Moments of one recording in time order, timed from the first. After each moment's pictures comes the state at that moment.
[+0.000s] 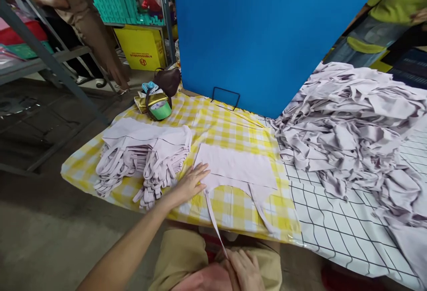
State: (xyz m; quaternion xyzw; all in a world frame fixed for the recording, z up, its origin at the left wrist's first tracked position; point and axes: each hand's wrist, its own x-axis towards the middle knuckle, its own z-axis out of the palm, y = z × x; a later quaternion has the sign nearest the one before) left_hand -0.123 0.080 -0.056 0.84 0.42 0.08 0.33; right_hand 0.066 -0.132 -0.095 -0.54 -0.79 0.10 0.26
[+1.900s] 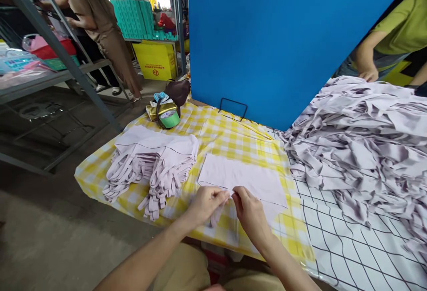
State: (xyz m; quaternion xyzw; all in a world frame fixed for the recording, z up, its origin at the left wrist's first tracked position) left_hand -0.081 0.054 -0.016 0.68 0.46 0.27 0.49; right_hand 0.075 0.025 -0.028 -0.58 -0.76 0.04 0.30
